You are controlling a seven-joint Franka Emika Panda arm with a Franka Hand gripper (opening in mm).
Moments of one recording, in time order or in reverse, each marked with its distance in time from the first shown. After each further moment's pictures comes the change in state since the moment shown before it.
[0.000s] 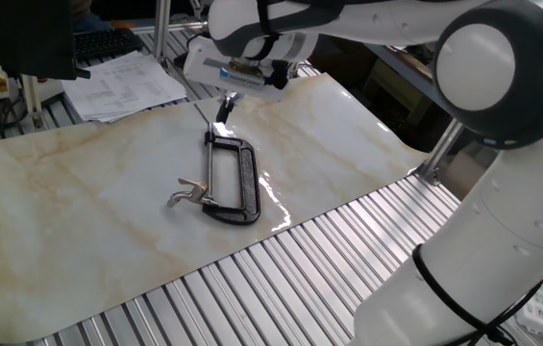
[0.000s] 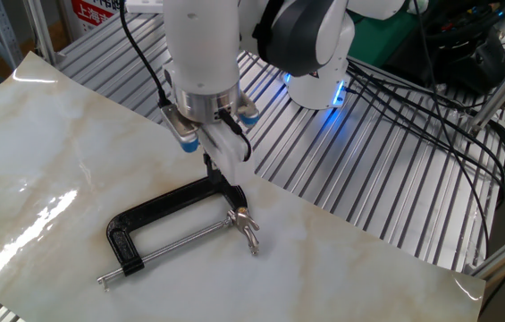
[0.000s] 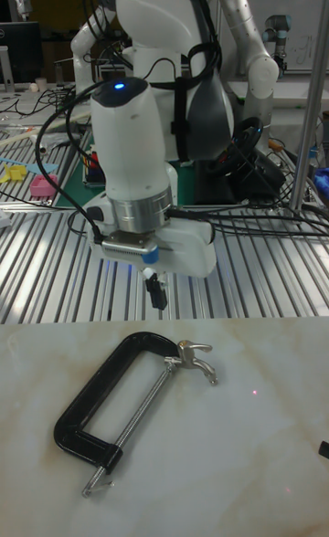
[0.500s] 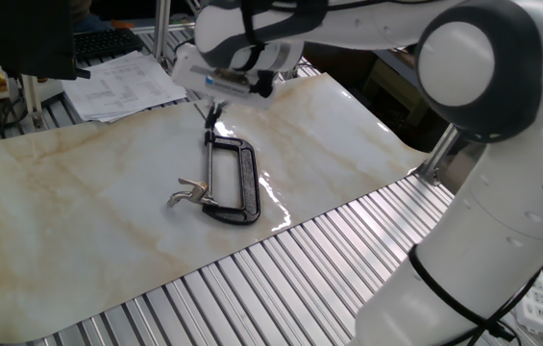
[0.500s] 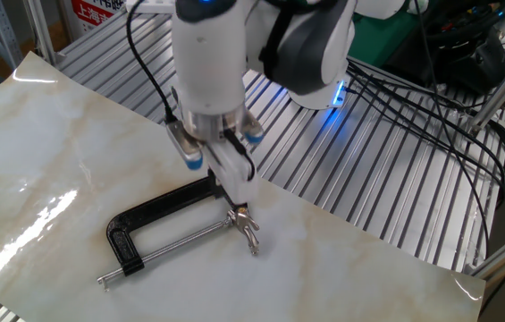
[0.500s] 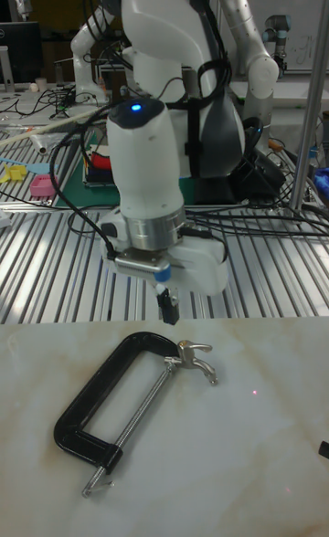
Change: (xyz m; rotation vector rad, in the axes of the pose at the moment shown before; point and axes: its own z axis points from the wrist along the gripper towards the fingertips) arm -0.002 0.014 0.018 -0.001 -0.008 0.024
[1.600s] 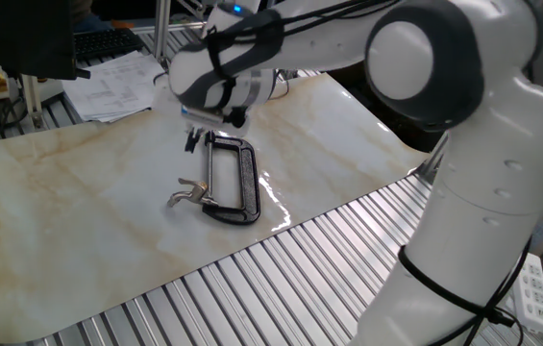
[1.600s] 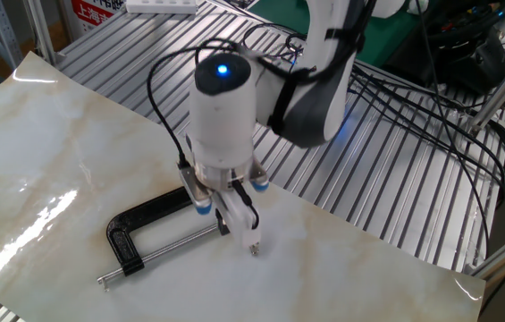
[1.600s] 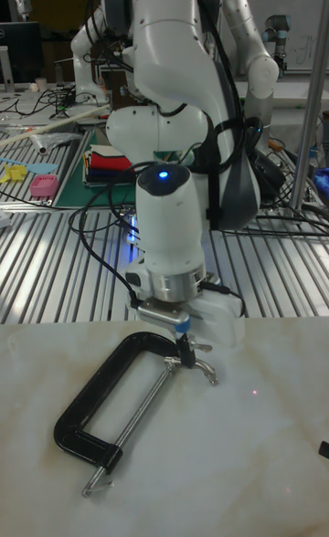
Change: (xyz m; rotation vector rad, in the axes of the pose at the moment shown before) arm -0.001 0.026 0.081 -0.004 -0.023 0.048
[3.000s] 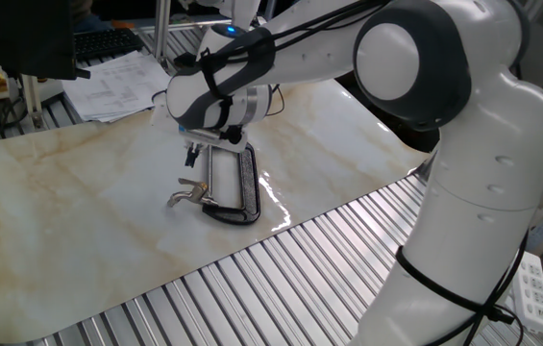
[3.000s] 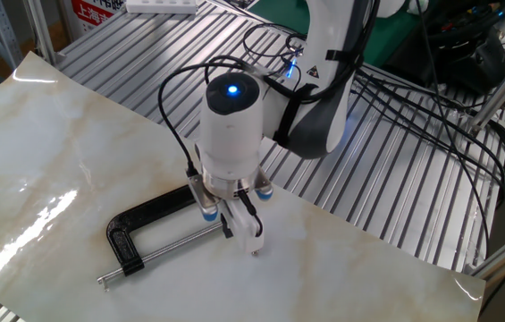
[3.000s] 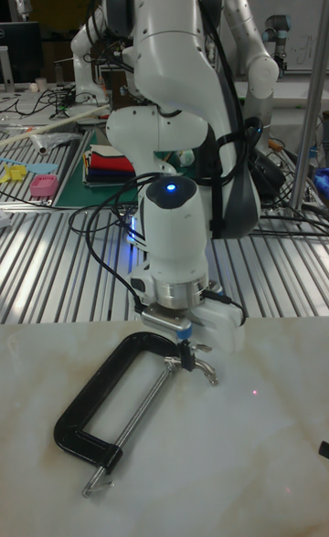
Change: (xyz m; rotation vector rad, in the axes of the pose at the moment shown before) arm 0.014 -0.008 0.031 0.030 -0.002 0.023
